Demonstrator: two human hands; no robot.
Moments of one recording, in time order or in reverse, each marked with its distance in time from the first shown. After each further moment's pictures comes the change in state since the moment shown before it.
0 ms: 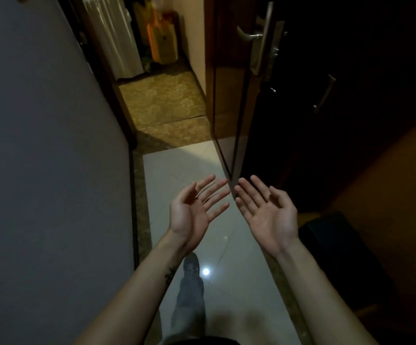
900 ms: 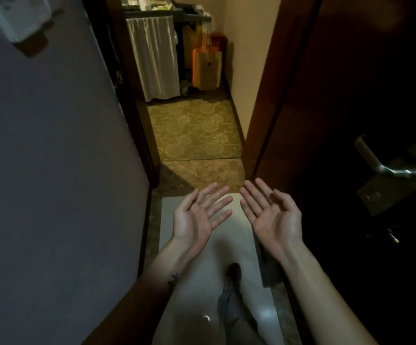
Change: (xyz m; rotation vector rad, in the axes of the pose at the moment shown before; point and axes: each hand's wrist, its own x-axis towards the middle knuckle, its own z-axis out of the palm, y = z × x) left_hand 0.408 0.322 -0.071 -0.088 0.061 0.126; right_hand 0.497 -0.015 0.269 -0.085 -0.111 0.115
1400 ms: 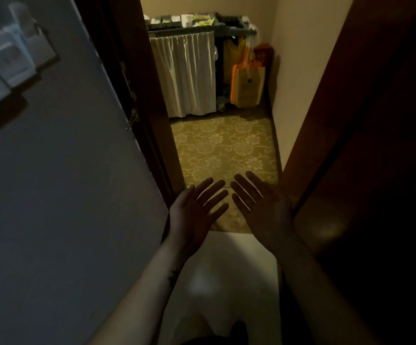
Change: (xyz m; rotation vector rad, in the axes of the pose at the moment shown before) left_hand 0.277 0.138 0.031 -0.043 0.163 0.197; right_hand 0.325 -0.083 0.109 -0.045 -0.175 0.200
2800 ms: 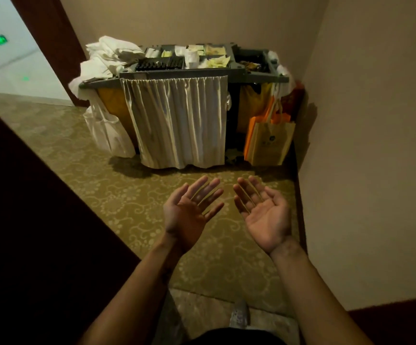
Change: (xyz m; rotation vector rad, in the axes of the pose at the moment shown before) left_hand 0.781 0.292 0.097 -0.057 0.036 0.050; right_hand 0.795 -0.266 0.154 -0.002 -0.002 0.058
